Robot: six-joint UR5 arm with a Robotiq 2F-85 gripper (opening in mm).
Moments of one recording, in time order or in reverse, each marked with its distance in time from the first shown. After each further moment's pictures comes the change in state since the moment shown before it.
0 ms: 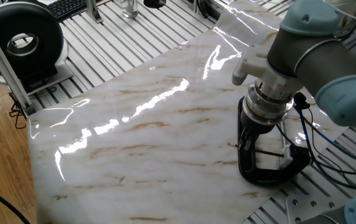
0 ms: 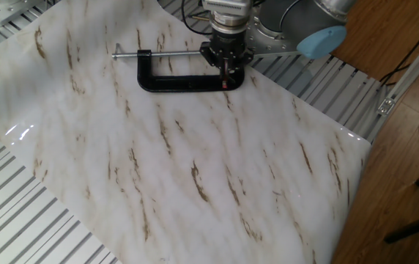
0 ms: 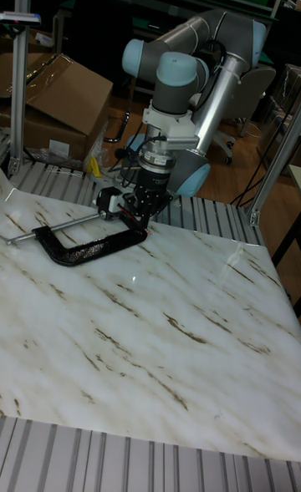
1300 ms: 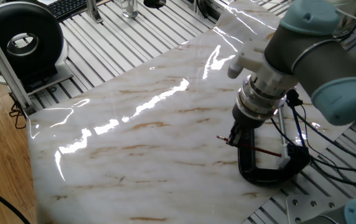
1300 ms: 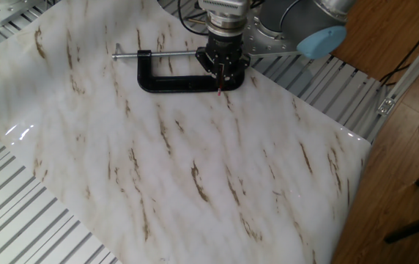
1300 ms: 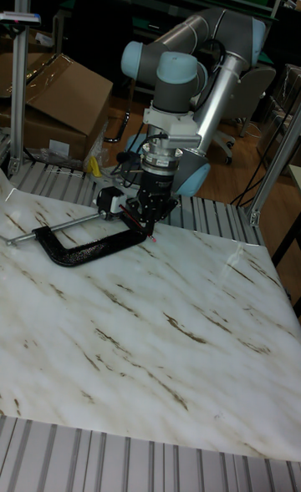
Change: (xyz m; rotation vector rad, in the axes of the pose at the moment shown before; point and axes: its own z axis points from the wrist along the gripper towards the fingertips) arm -0.034 -0.004 -0.005 0.008 -0.077 0.023
